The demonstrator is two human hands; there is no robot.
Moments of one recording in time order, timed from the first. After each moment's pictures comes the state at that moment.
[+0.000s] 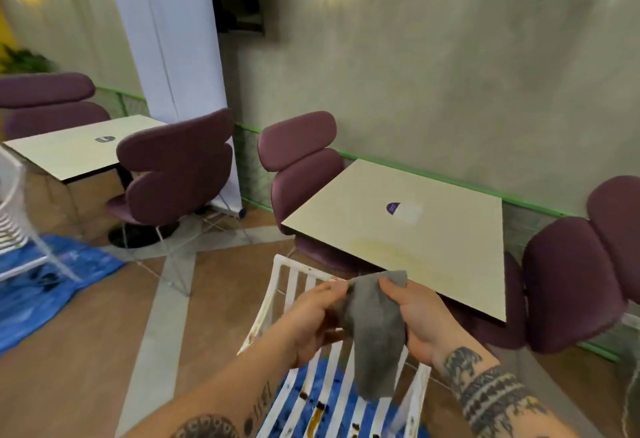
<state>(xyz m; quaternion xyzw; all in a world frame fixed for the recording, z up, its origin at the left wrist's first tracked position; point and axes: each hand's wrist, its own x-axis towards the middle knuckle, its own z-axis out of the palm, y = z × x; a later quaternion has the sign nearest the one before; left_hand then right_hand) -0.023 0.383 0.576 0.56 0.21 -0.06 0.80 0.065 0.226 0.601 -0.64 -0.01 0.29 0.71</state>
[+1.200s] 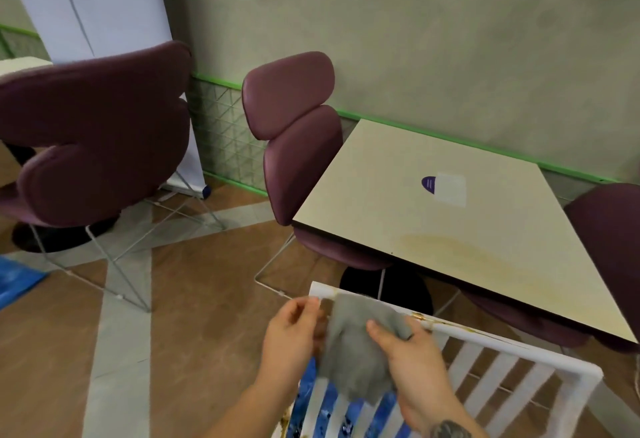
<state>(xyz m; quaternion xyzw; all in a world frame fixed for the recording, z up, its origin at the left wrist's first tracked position) 0.114 0.649 0.376 0.61 0.32 0.07 0.72 0.145 0.498 0.422 -0.70 0.14 0.15 0.68</state>
